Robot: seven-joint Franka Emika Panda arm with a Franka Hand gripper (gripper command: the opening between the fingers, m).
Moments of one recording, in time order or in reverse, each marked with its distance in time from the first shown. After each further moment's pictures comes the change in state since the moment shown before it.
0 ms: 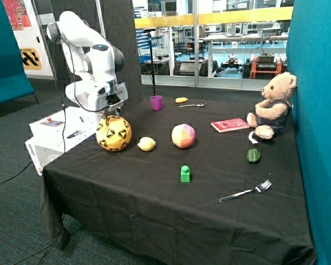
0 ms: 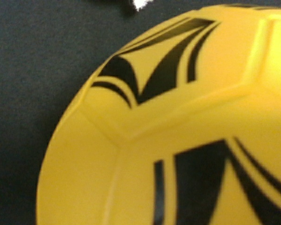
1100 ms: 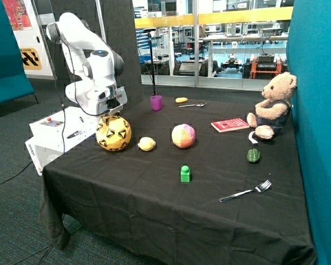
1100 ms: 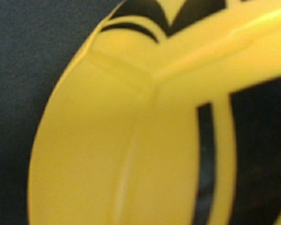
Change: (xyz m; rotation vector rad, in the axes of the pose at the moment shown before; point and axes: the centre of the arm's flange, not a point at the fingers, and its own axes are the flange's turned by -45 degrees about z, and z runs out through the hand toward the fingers) arm -0.013 -0.005 0.021 0.001 0.001 -0.021
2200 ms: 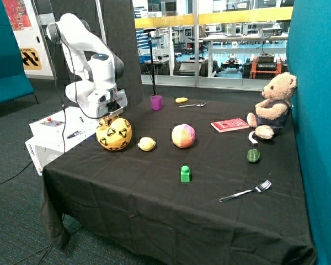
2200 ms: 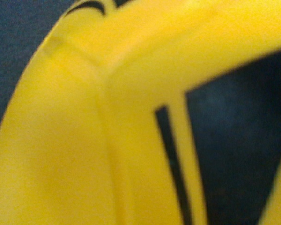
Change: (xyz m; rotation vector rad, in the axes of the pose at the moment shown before) arm -0.001 0.000 0.014 -0.001 0.000 0.010
